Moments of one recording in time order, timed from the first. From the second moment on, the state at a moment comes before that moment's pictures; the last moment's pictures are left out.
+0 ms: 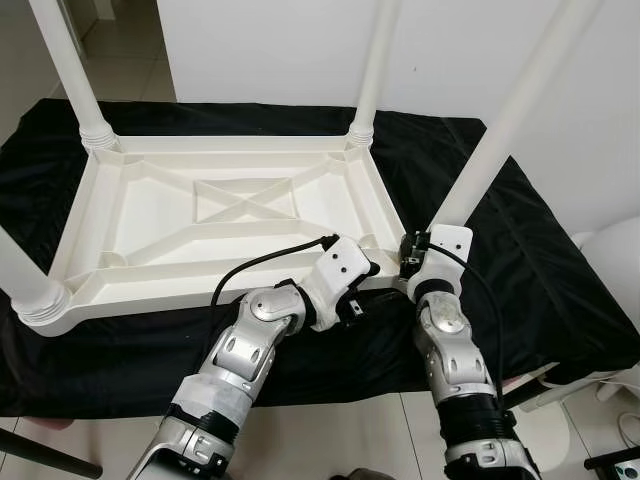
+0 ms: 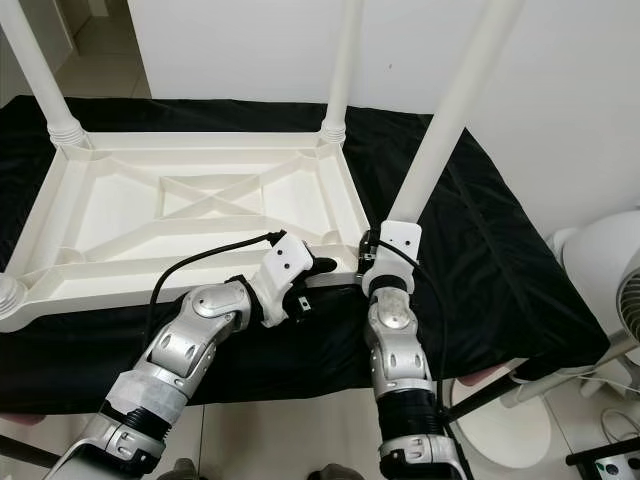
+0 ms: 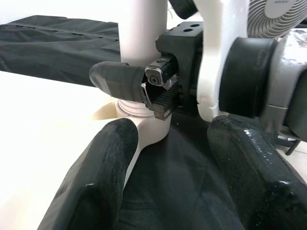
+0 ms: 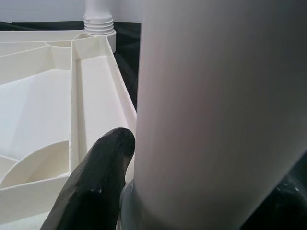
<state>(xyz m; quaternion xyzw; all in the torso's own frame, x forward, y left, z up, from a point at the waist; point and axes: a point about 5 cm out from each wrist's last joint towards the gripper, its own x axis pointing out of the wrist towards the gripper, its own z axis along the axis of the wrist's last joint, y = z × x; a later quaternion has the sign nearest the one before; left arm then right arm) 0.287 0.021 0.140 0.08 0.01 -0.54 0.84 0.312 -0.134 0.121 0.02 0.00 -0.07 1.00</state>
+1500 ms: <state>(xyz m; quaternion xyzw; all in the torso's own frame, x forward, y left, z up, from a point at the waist) 0.291 0.035 0.142 0.09 -0.01 -0.53 0.84 0.290 -0.190 0.121 -0.07 -0.04 0.11 0.99</state>
